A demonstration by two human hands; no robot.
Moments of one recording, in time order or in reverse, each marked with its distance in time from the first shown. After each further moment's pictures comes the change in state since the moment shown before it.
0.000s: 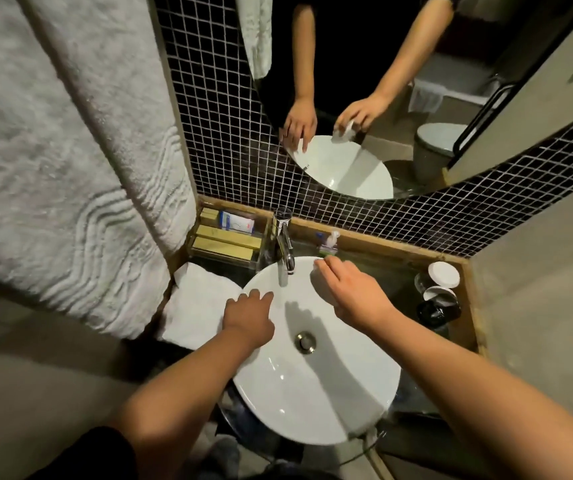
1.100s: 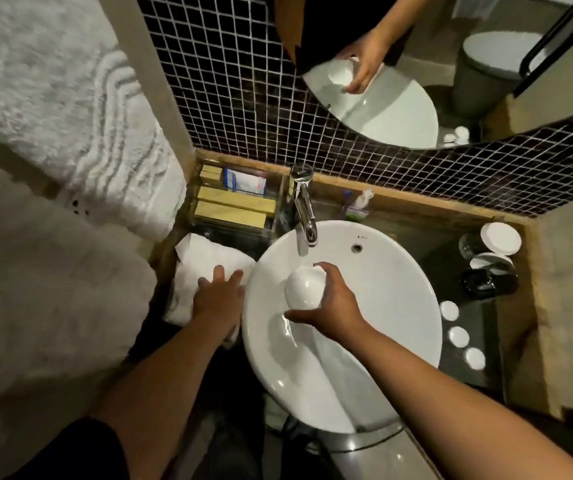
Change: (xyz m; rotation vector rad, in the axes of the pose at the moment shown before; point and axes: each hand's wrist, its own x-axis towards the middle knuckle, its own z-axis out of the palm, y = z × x) left_hand 0.053 -0.090 0.072 -0.128 -0.032 -0.230; right_hand 0.039 -0.070 0.110 1.133 -0.104 0.642
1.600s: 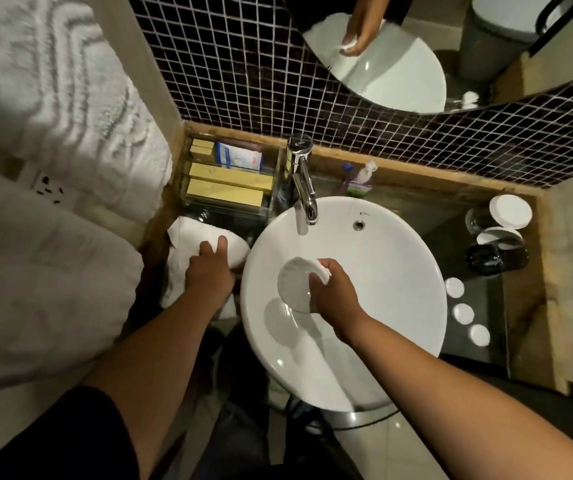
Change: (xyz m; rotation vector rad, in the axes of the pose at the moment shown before) left_hand 0.021 -0.011 0.004 -0.043 0.073 -0.059; right_hand -0.001 0.015 0.024 0.325 0.074 0.212
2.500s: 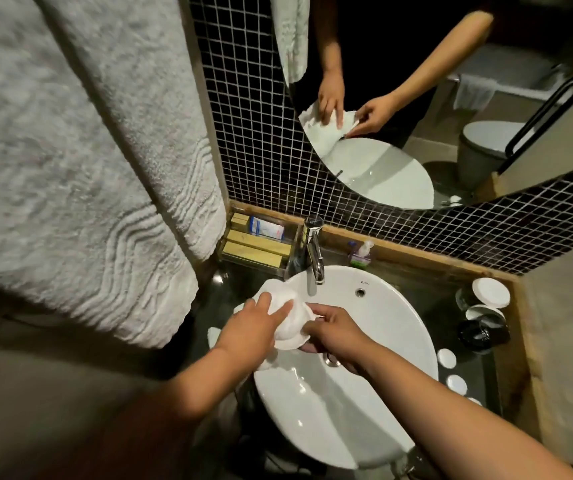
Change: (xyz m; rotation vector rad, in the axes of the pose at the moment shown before) left_hand -0.132 0.055 -0.113 0.221 0.014 0.373; right_hand -0.058 -0.077 -0.031 0.193 -0.451 -0.002
